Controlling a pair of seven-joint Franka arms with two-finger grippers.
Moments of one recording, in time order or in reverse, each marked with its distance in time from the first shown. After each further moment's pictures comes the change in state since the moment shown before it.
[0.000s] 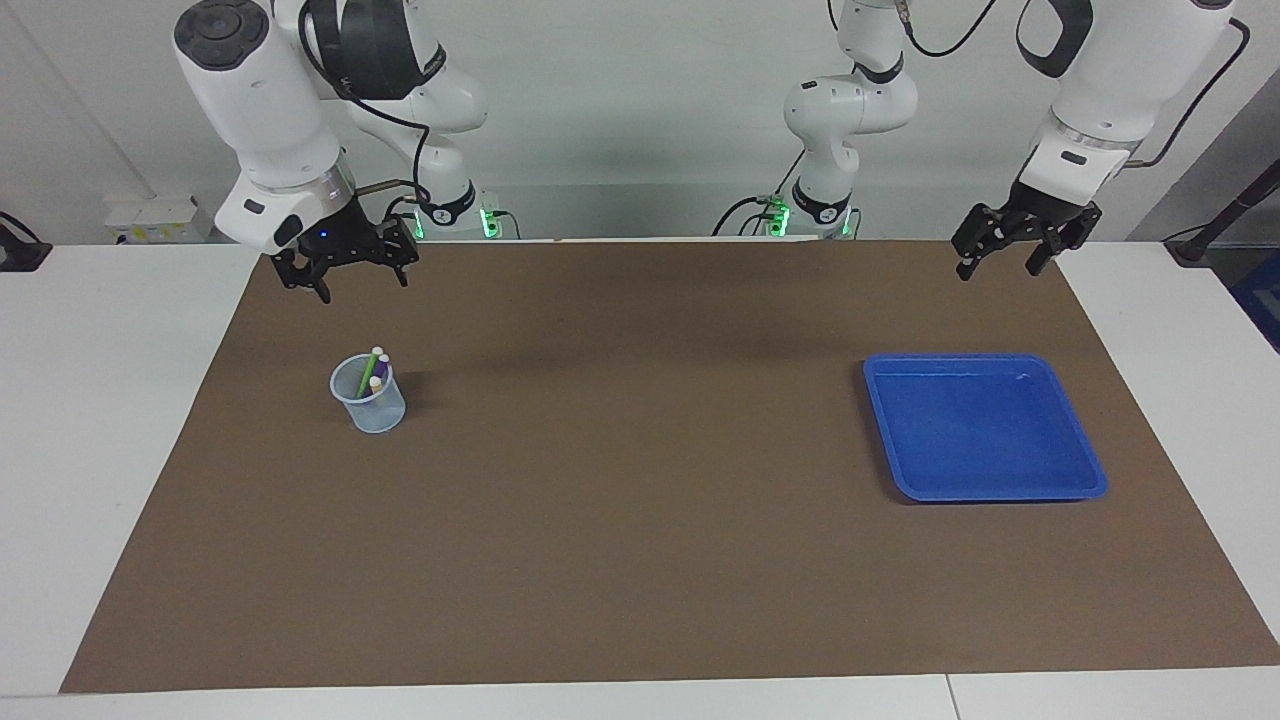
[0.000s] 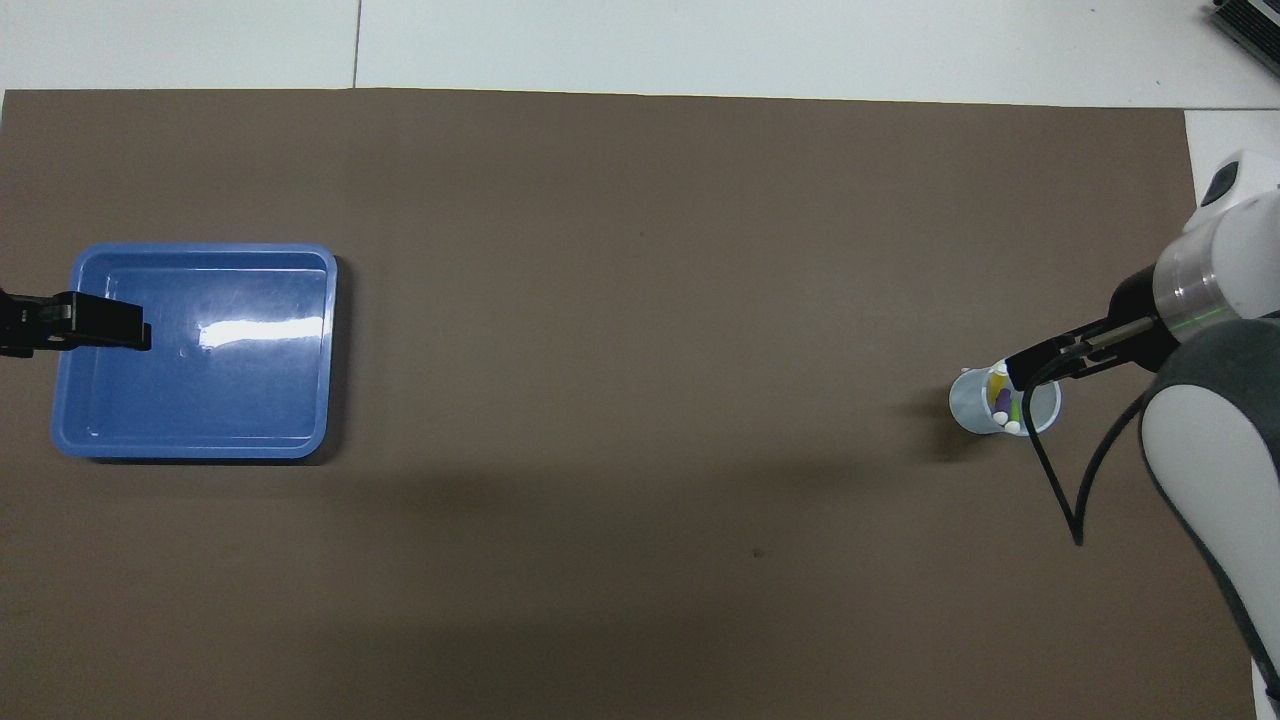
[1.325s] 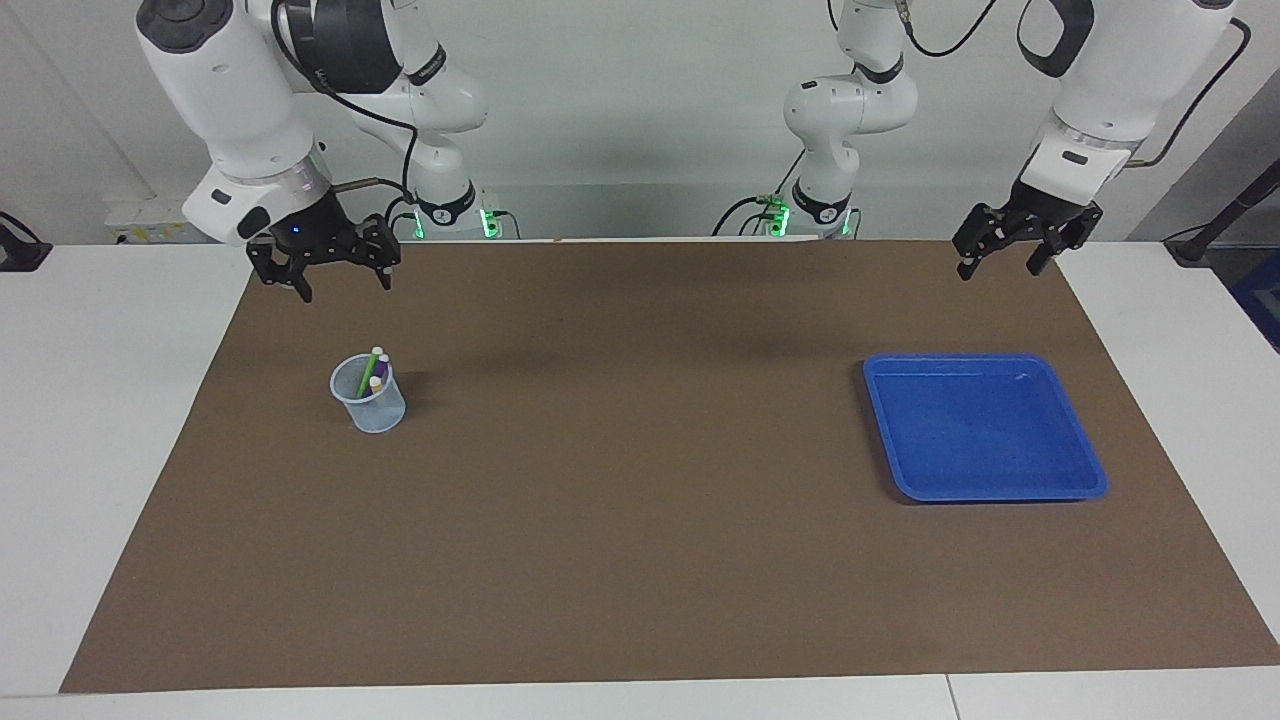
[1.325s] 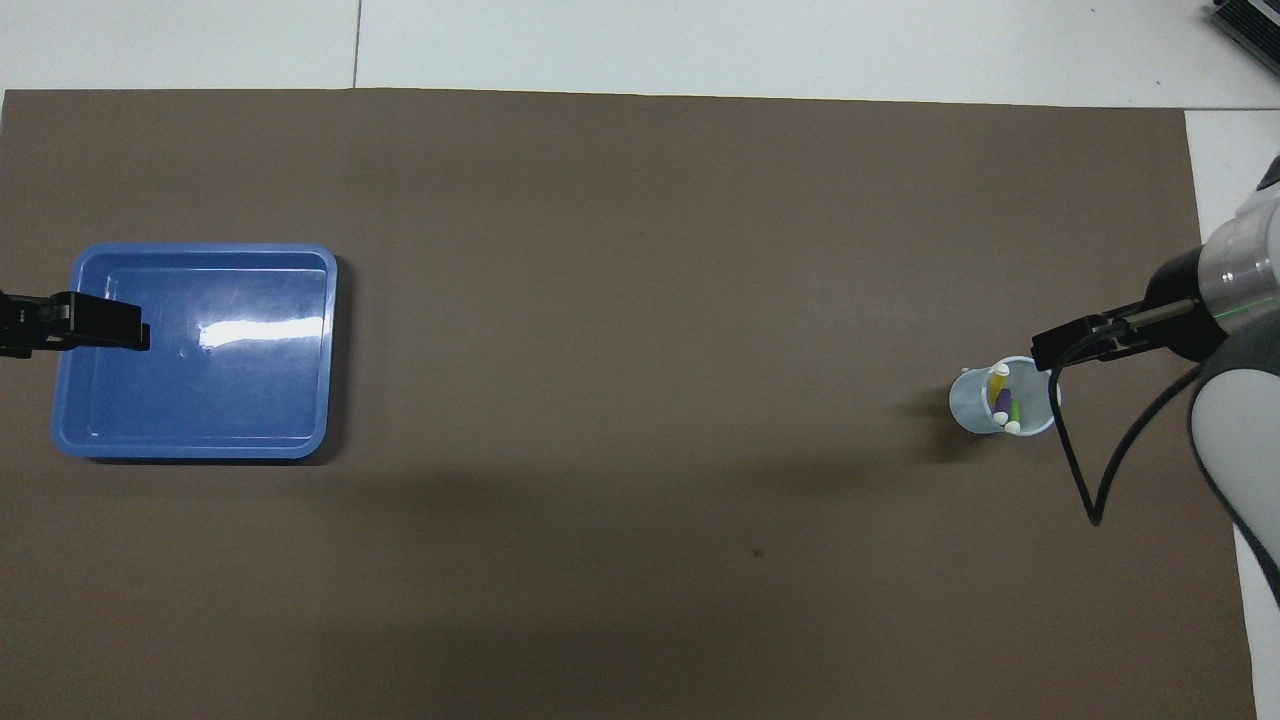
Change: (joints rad) left arm 0.001 0.000 0.002 0.000 0.000 0.000 0.000; right arm 0.001 0.000 -0.038 0.018 0.013 0.019 0.047
